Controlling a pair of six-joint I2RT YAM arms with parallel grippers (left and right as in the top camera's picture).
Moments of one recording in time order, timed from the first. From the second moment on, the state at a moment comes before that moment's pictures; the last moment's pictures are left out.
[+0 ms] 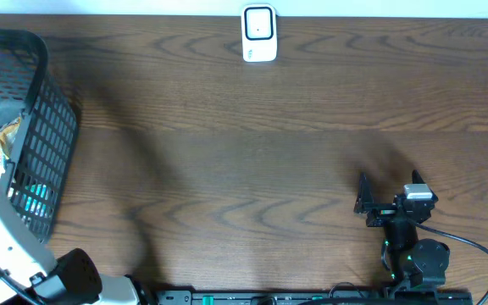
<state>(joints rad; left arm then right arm) 0.53 1.63 2.05 -1.24 -0.42 -0.04 0.00 0.01 0.01 -0.07 -0.04 0.01</state>
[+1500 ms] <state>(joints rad) 0.70 2.04 1.65 -0.98 -0.19 0.38 0.00 0.01 0.01 -0.07 -0.04 0.01</state>
